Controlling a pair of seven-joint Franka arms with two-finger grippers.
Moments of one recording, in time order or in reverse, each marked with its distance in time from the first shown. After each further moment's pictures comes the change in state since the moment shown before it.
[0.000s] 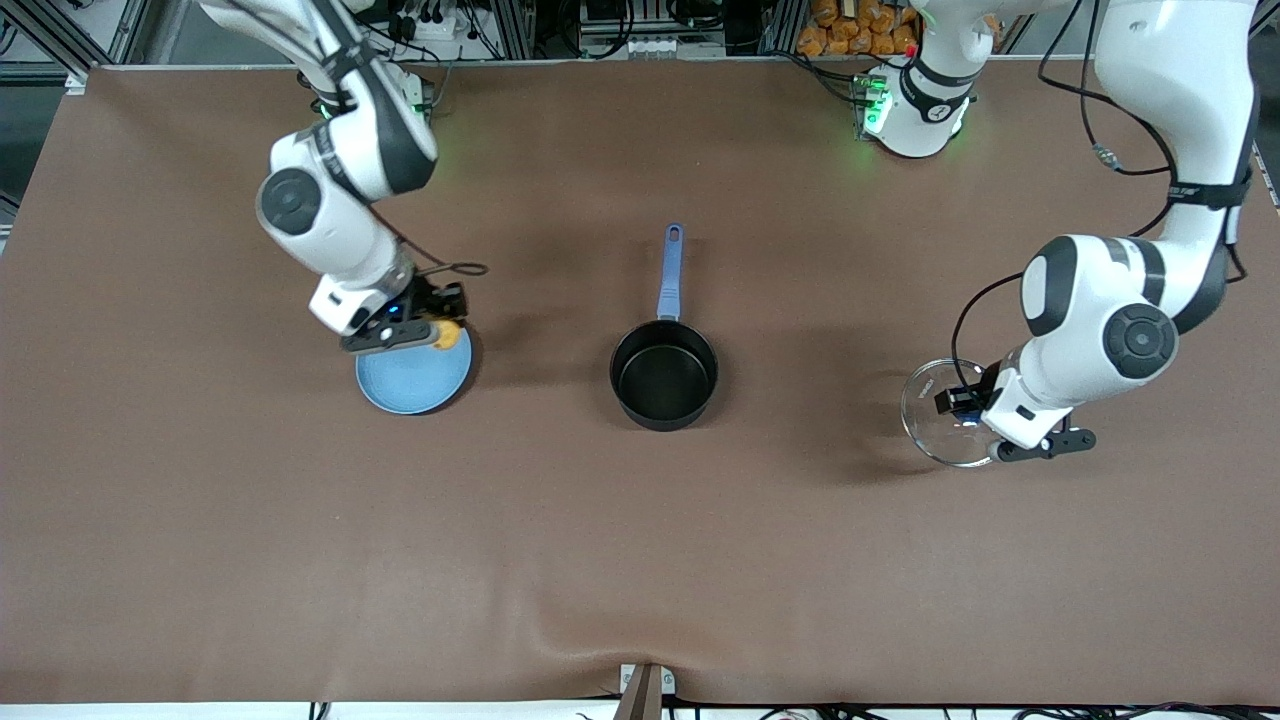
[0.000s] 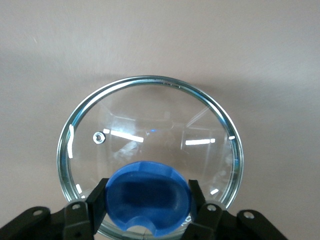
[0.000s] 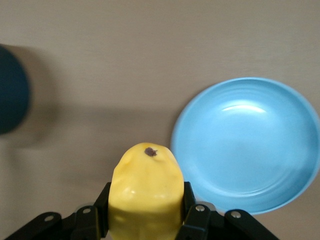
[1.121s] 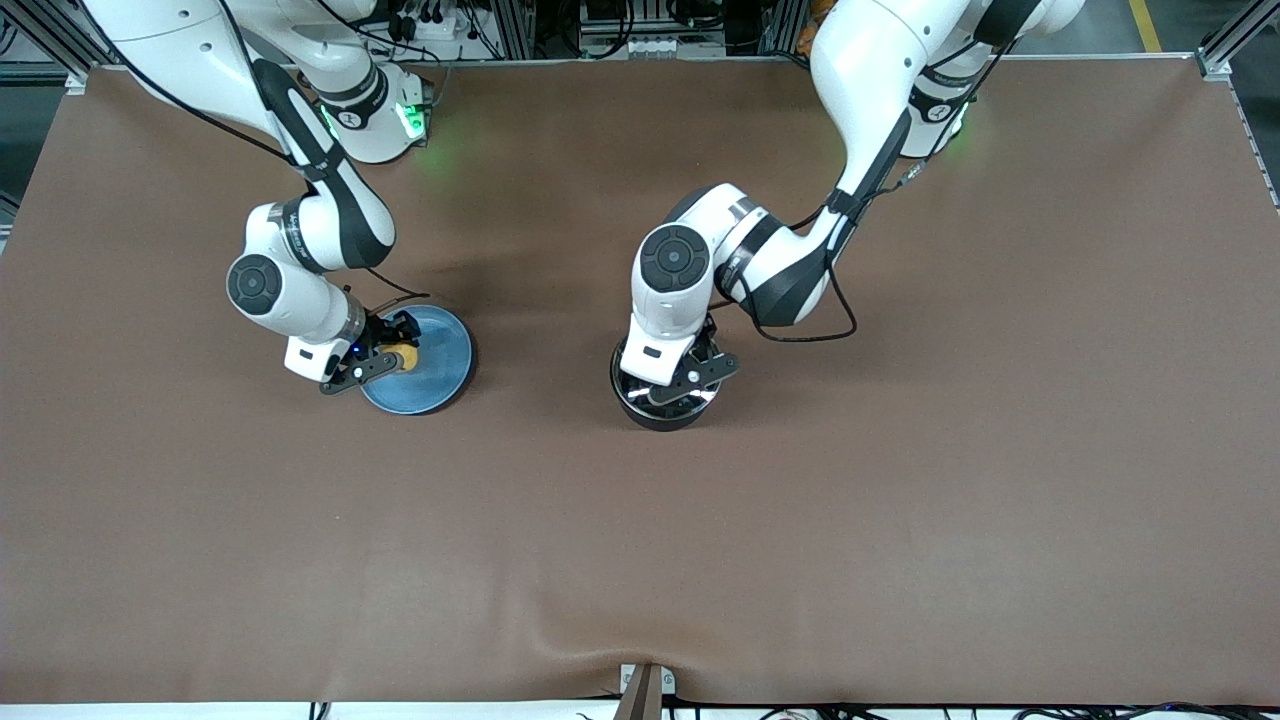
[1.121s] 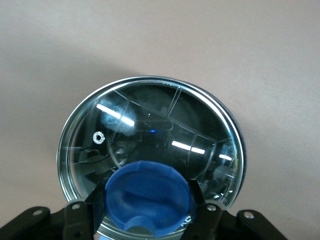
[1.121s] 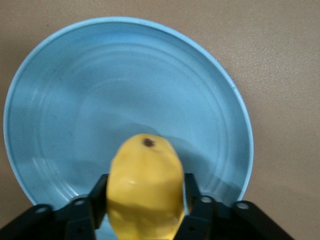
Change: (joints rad) left arm -0.700 0.291 0.010 0.582 -0.021 -0.249 -0.930; right arm -0.248 0.241 -0.033 -0.095 -0.064 0.190 -0.550
